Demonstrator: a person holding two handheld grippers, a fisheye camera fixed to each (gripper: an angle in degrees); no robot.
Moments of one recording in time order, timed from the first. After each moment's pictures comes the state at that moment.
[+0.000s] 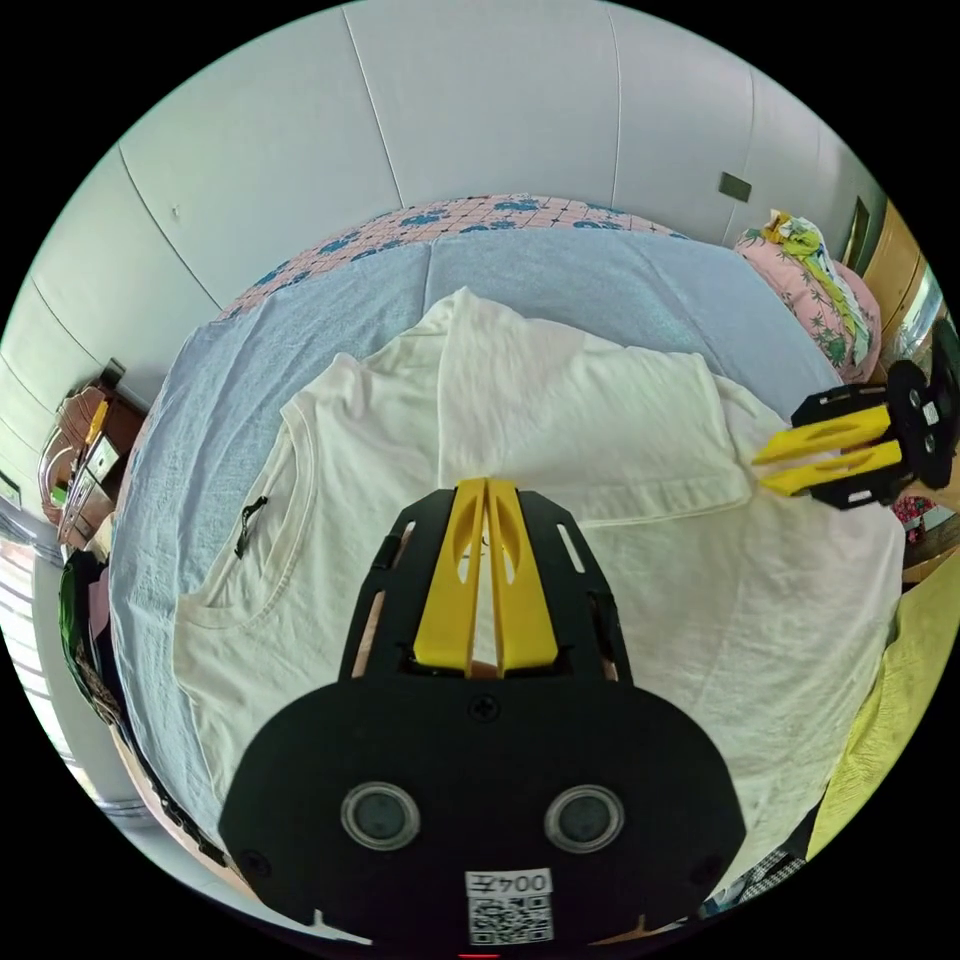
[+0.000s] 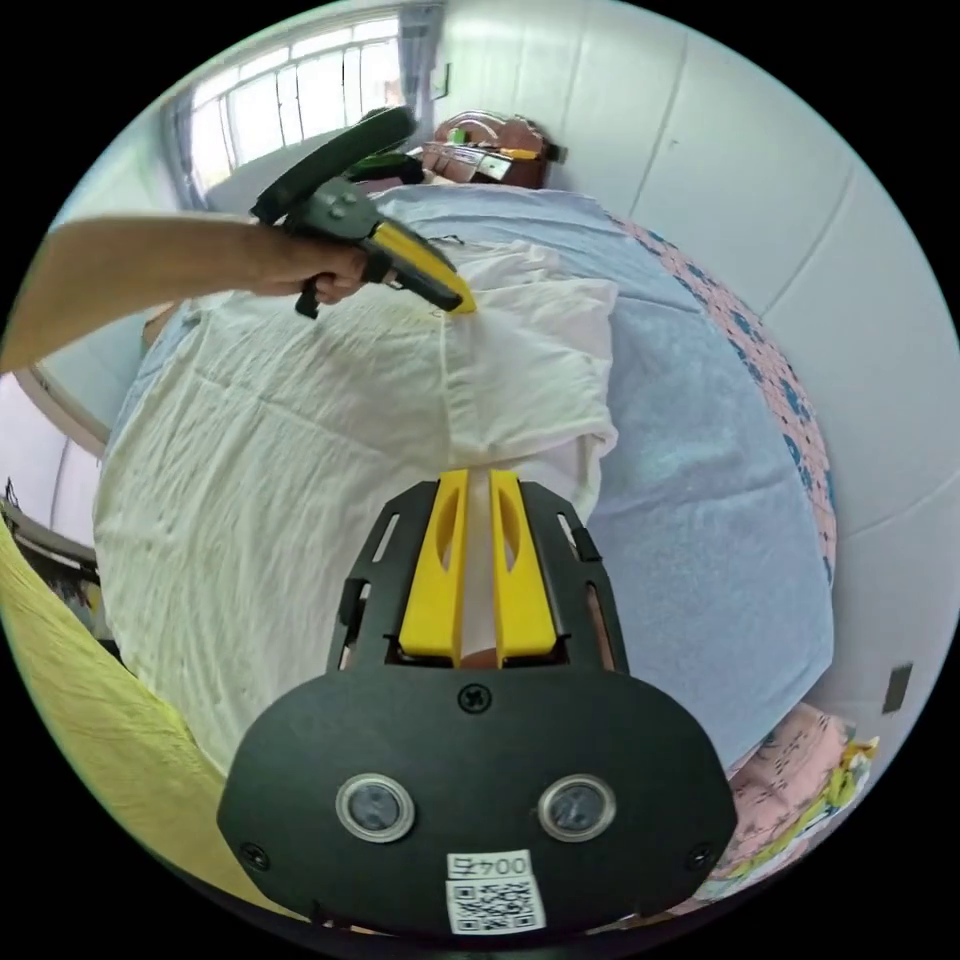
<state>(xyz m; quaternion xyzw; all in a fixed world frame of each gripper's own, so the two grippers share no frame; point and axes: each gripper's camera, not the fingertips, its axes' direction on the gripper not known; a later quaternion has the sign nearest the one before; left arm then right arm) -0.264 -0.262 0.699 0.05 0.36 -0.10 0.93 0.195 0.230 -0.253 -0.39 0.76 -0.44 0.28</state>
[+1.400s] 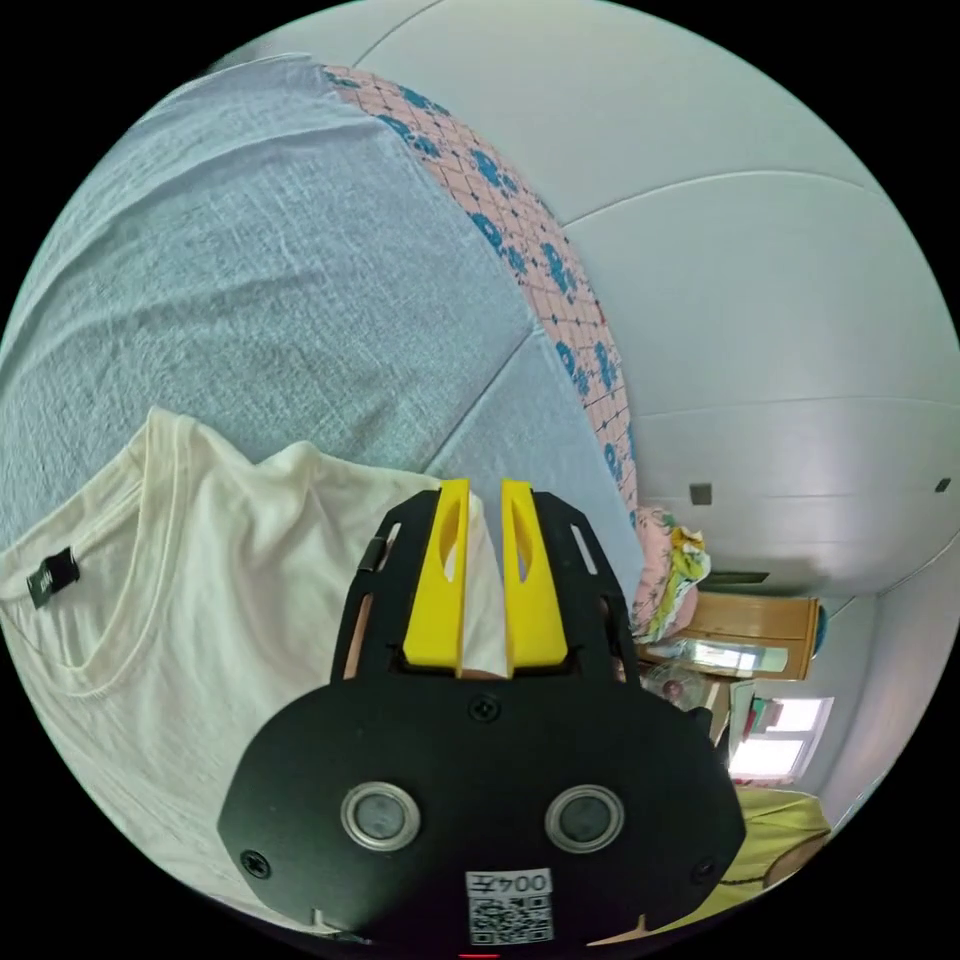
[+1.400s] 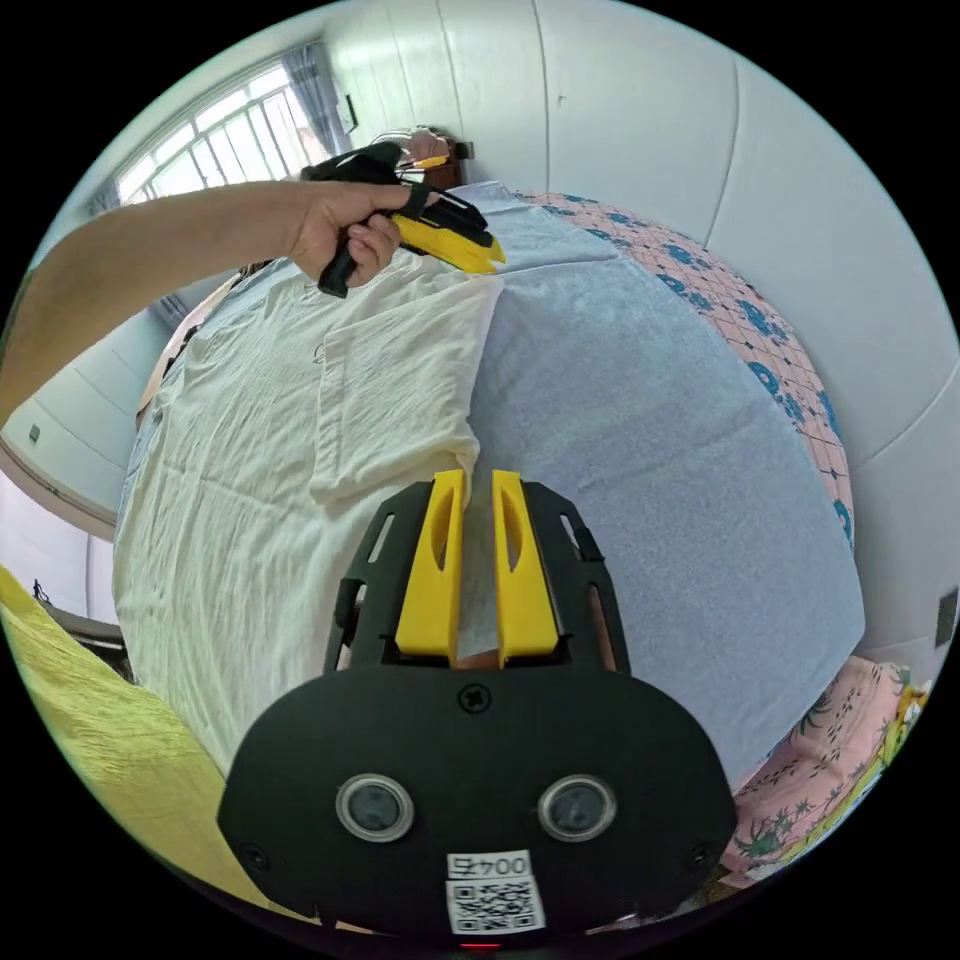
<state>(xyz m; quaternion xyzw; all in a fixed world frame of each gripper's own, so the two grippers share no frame) -0.466 -0.374 0.834 -0.07 0.63 -0.44 0.63 0.074 0.100 -0.241 -0.32 0.78 -0.40 0.35</state>
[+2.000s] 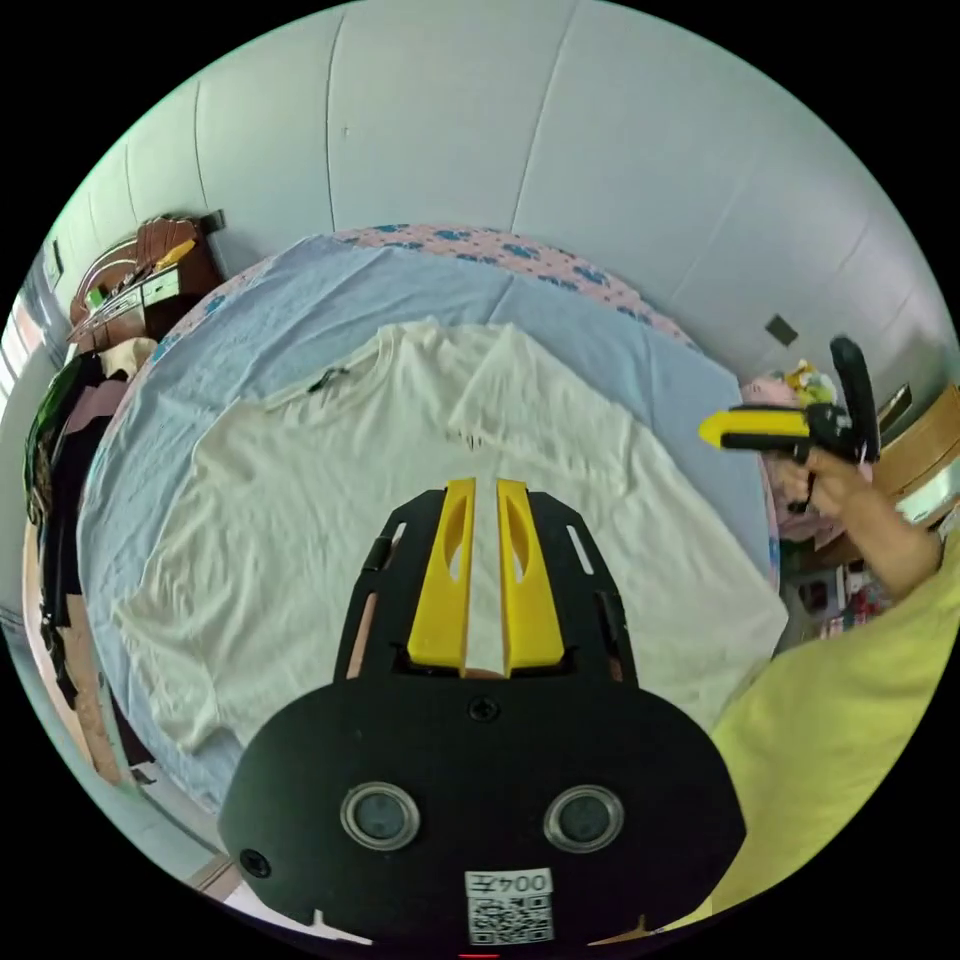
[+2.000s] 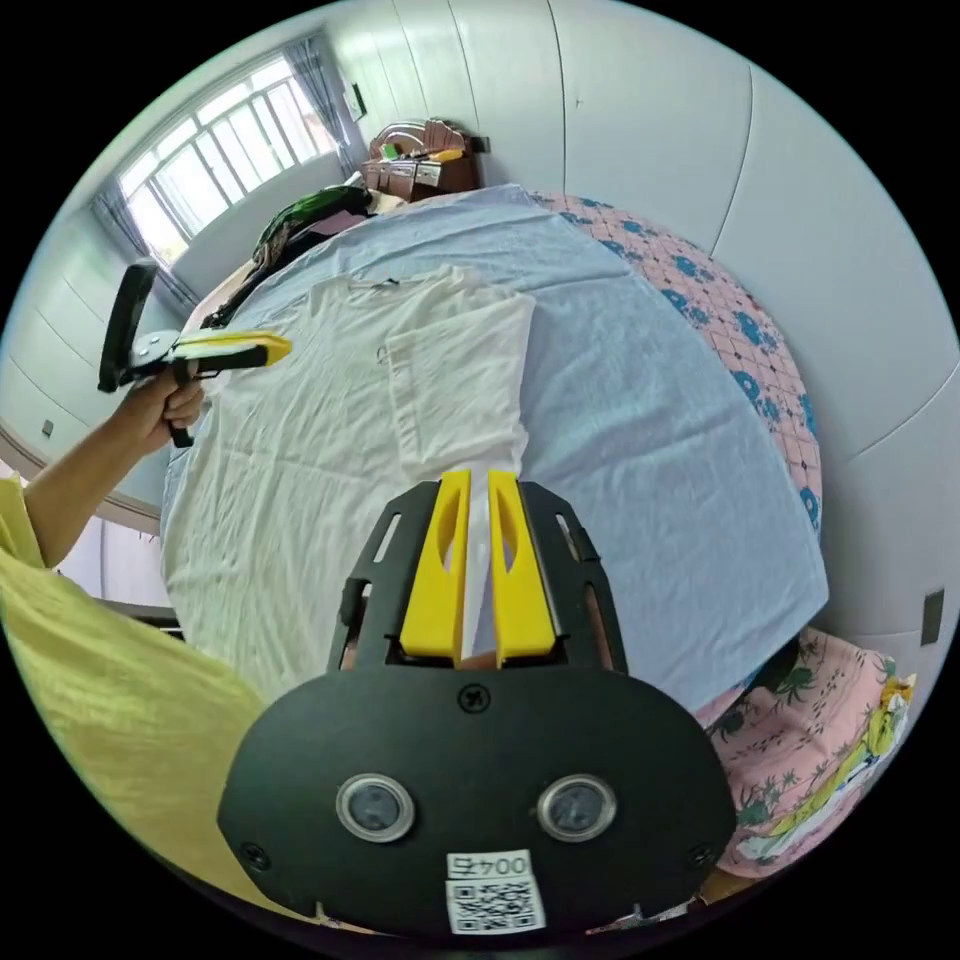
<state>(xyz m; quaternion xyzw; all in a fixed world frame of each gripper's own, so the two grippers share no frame) -0.449 -0.149 0.432 -0.01 0.41 -0.29 0.87 0.042 0.168 -0.180 -0.35 0.79 -0.36 0.35</state>
